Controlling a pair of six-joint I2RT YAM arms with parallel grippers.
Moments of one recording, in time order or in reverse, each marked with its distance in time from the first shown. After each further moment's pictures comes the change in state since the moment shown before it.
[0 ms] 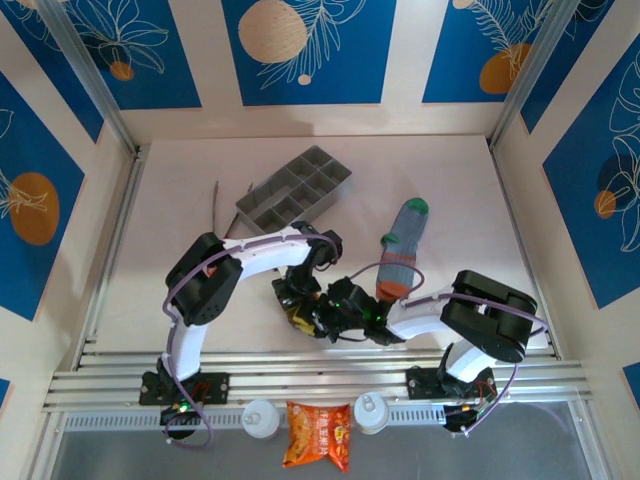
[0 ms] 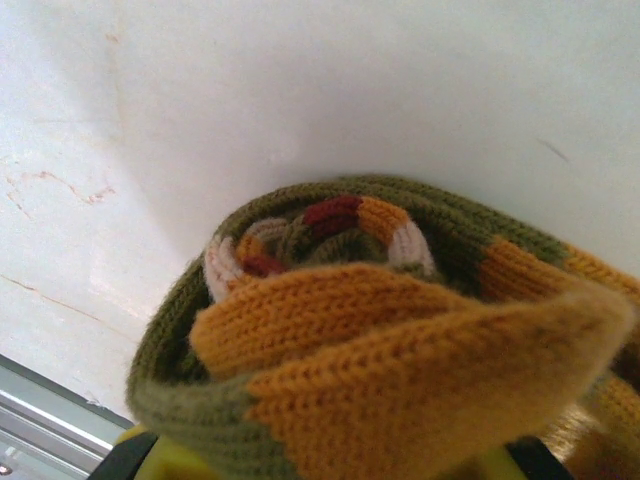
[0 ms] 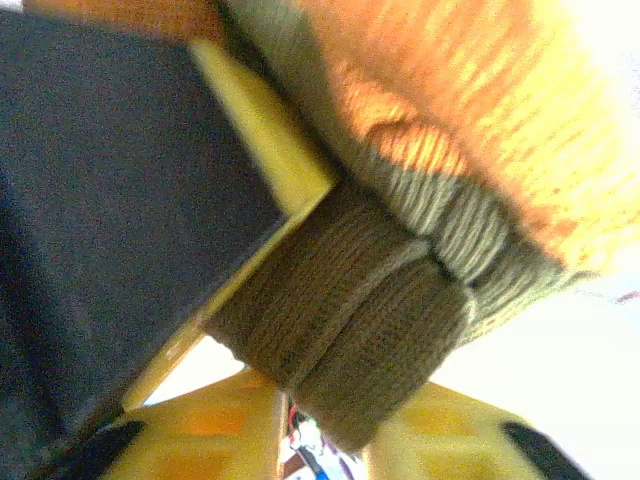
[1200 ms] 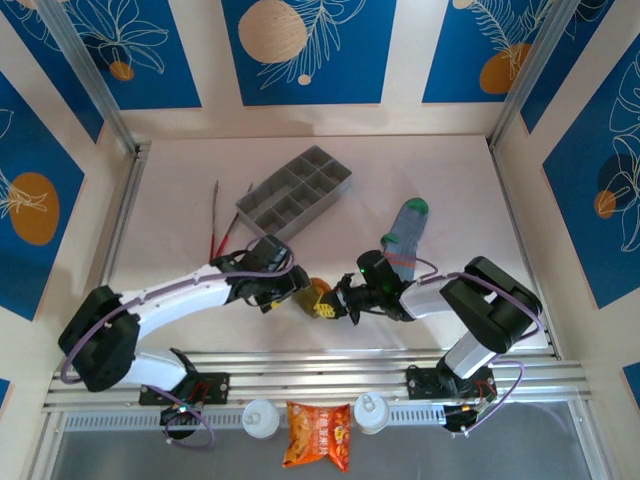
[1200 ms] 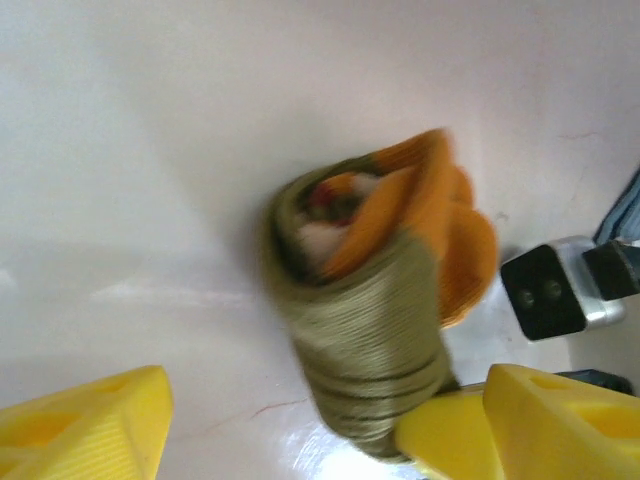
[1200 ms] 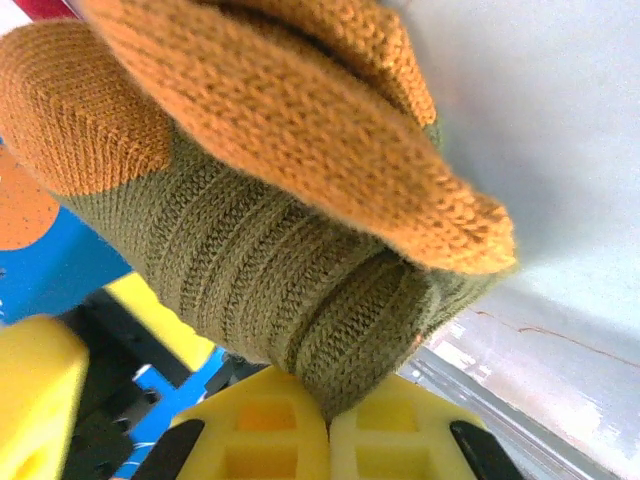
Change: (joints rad) left arm 0.109 -0.666 -0.668 0.764 0.090 0.107; right arm -0.352 0.037 -0.029 -0.047 -0.500 -0.062
